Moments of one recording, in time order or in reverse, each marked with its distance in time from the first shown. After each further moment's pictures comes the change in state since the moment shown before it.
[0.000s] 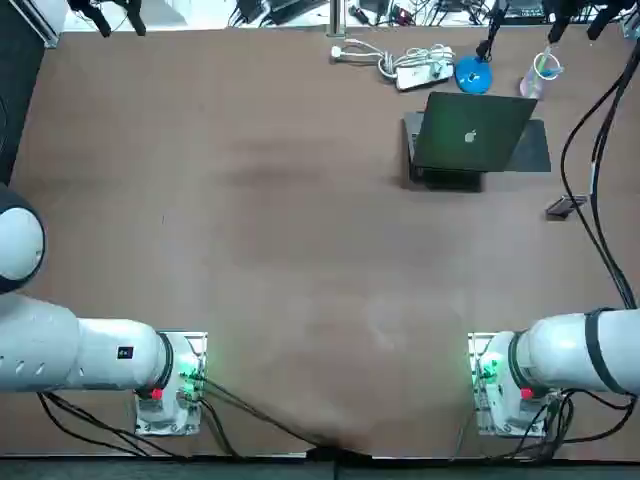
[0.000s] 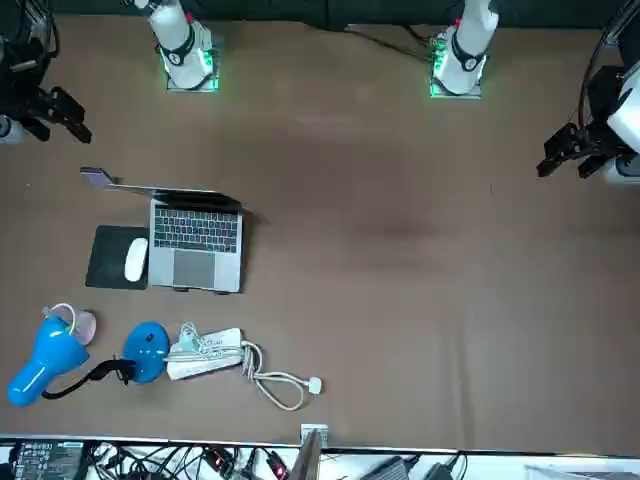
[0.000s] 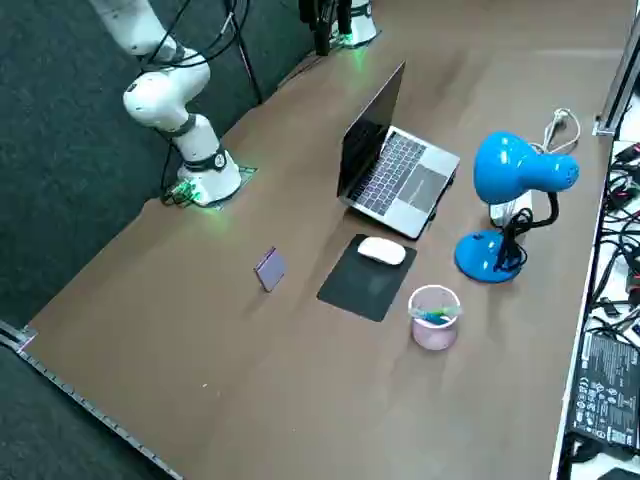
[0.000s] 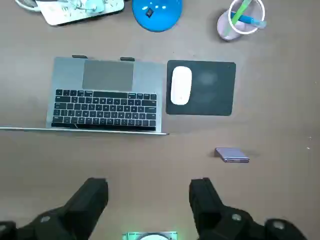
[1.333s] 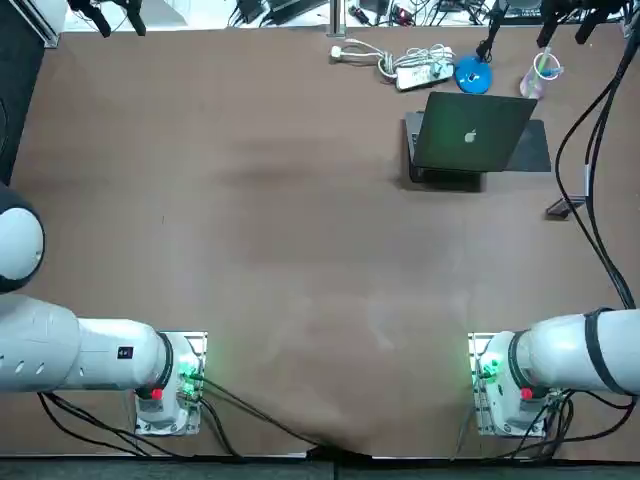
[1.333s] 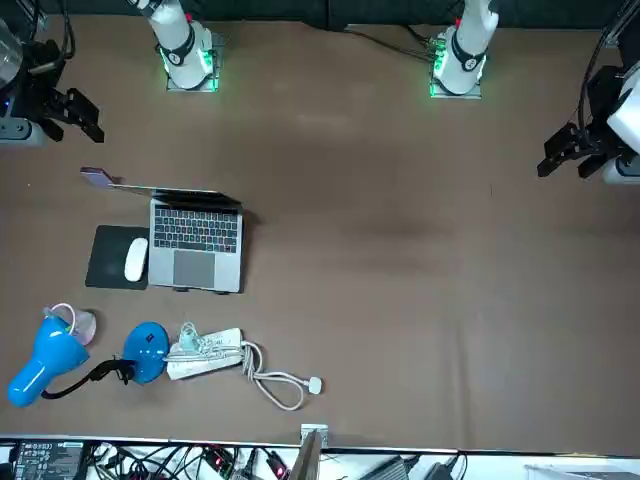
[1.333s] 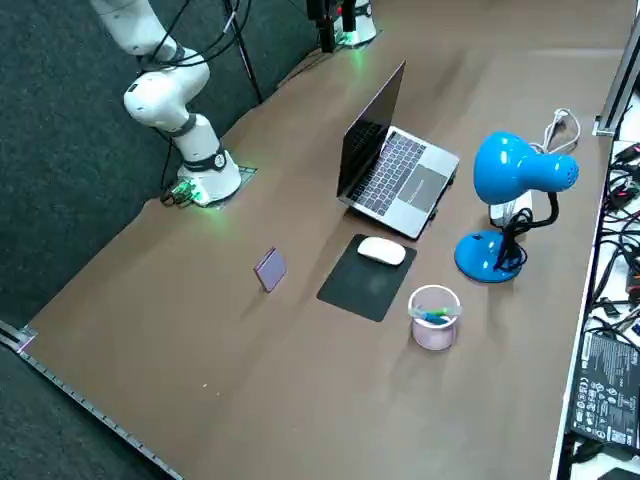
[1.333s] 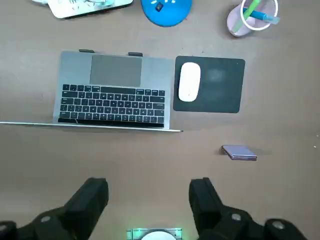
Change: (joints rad) arm 0.034 0.005 0.011 -0.005 0.001 -0.009 0.033
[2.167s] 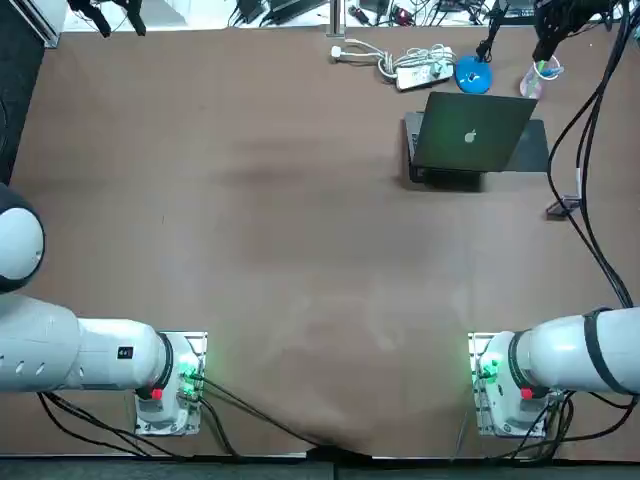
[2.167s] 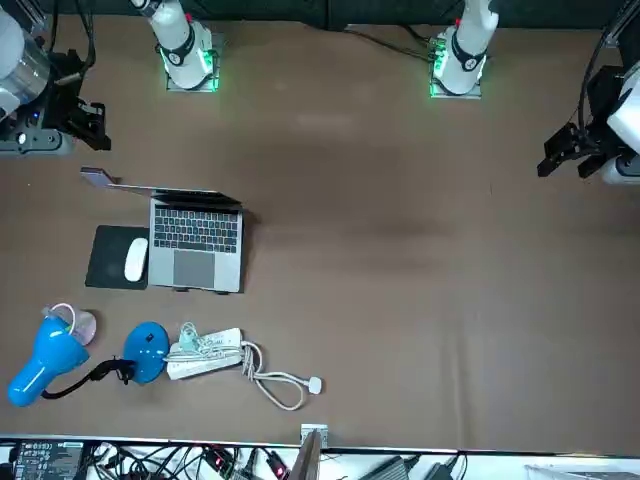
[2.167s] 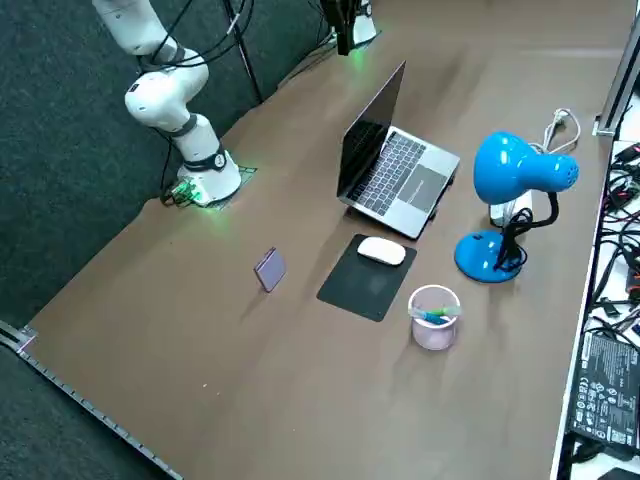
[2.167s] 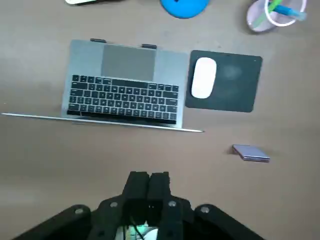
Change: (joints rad) arm 0.049 0.025 0.002 -0.016 0.017 0.005 0.009
